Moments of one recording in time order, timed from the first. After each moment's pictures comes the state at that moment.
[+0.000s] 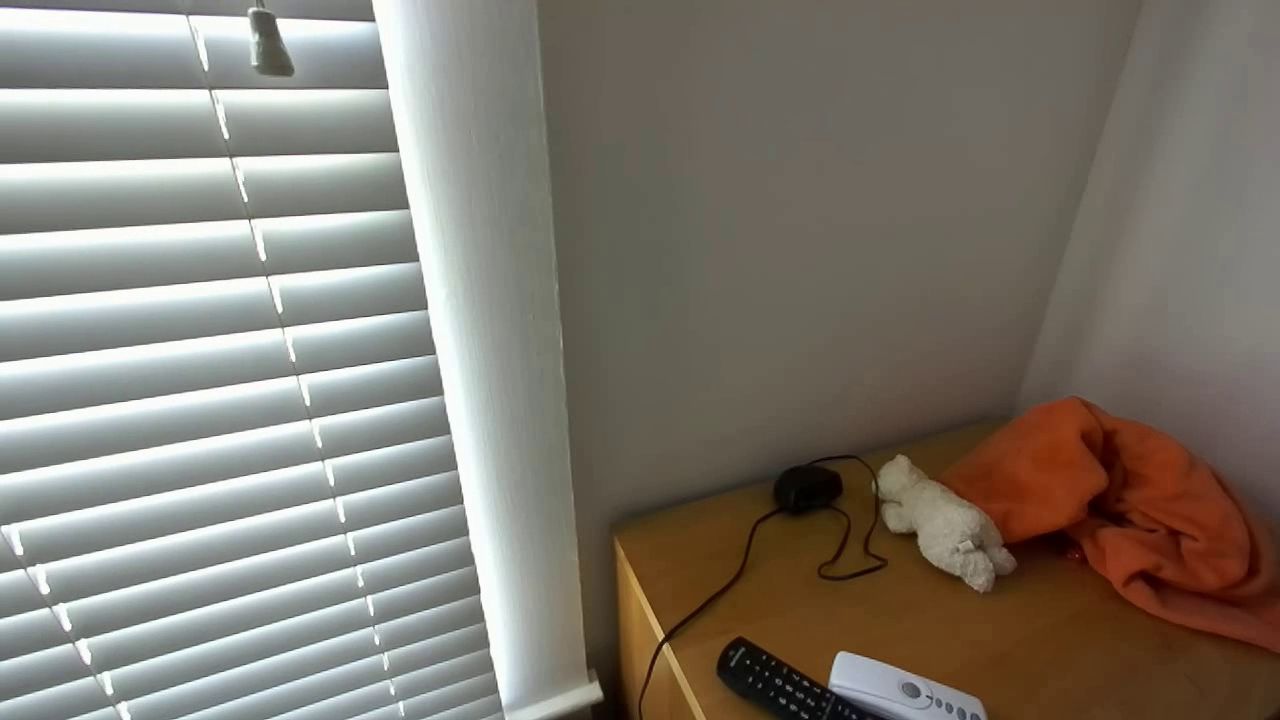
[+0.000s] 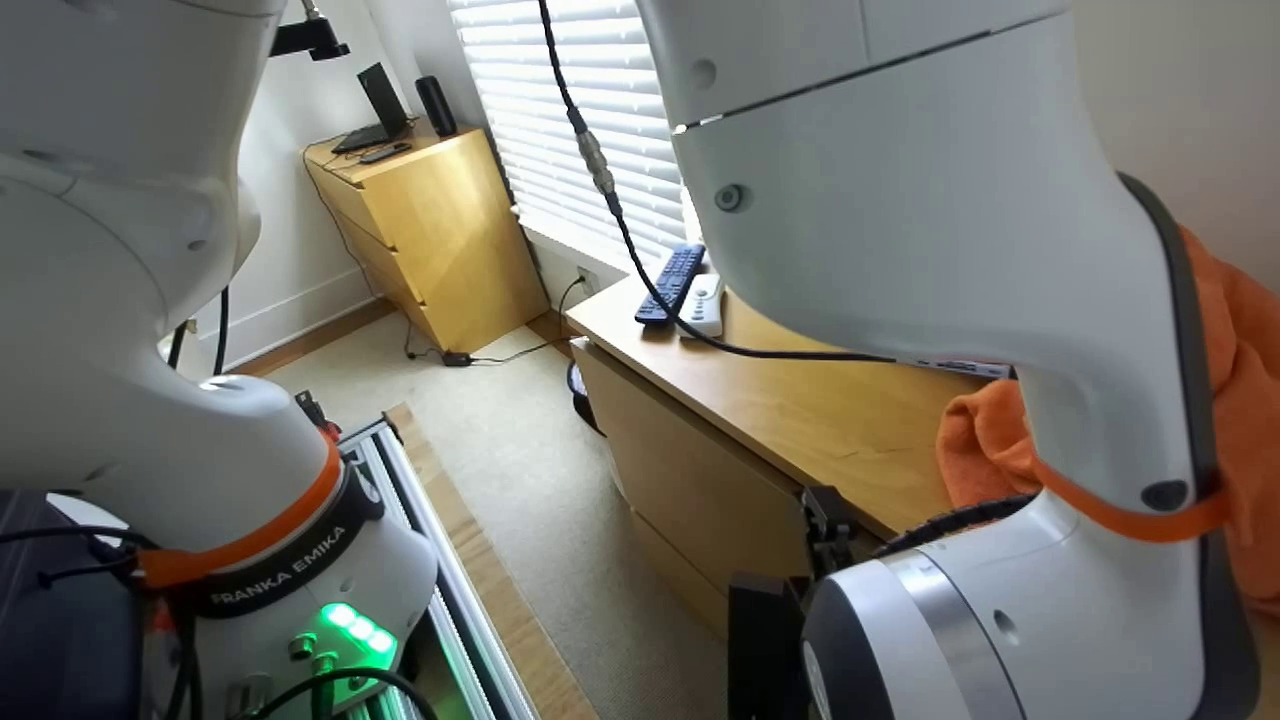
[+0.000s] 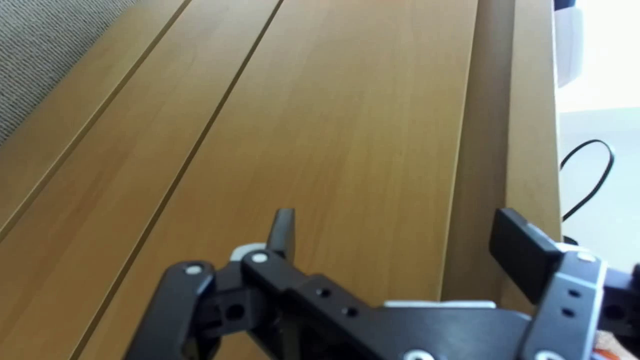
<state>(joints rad) -0.63 0.84 -0.31 -2.14 1.22 1.77 -1.28</state>
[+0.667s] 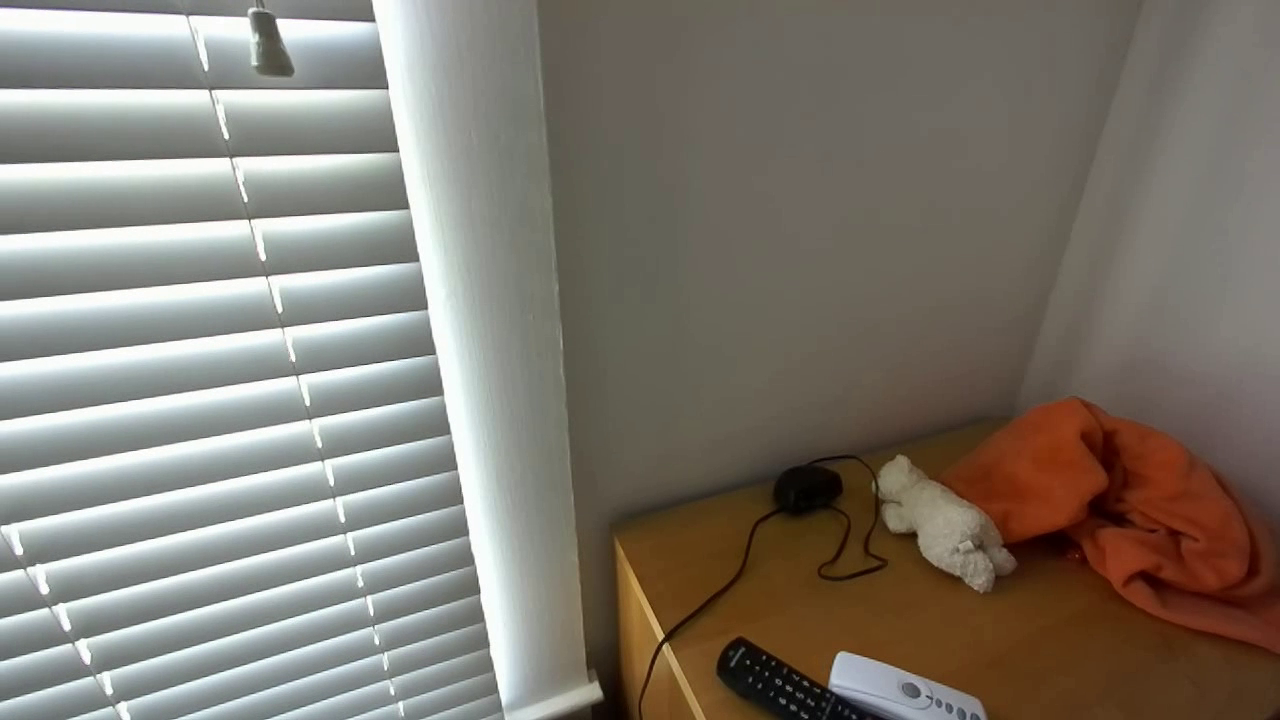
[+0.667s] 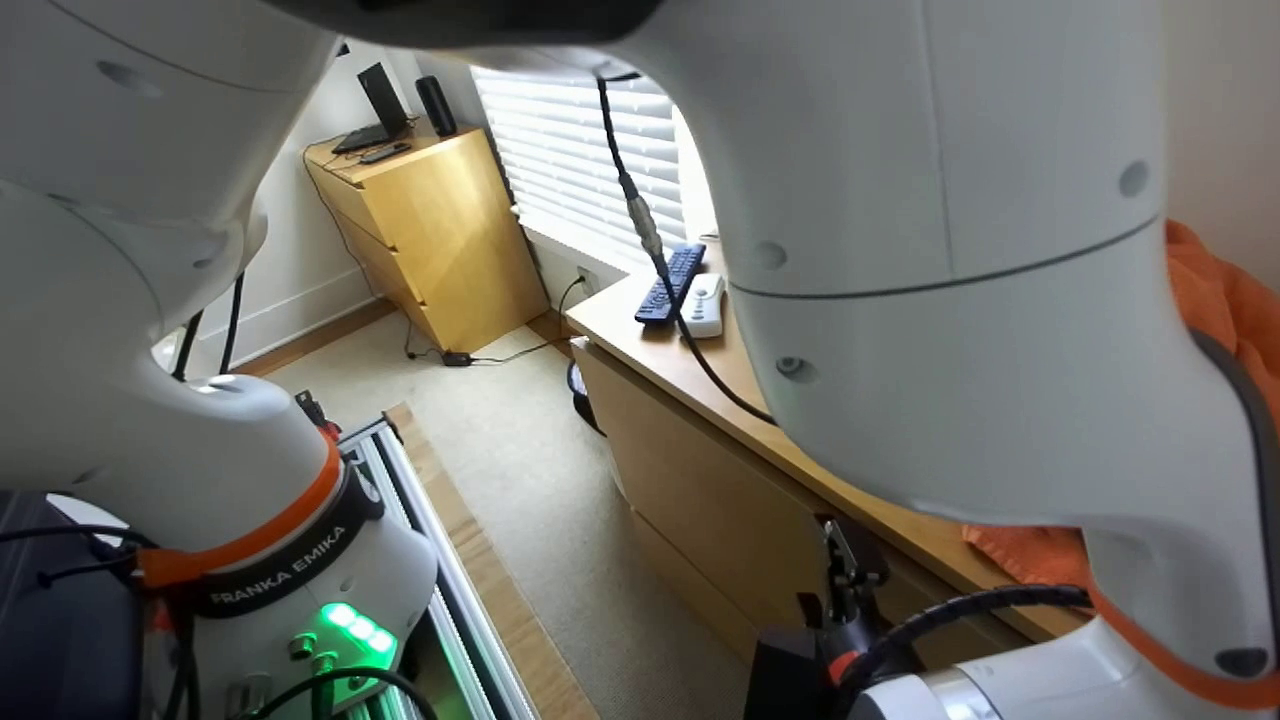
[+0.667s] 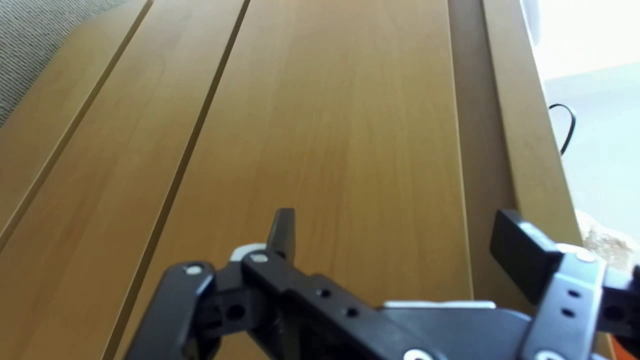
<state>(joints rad) -0.70 0.98 -0.33 -2.00 1.22 1.60 -1.21</state>
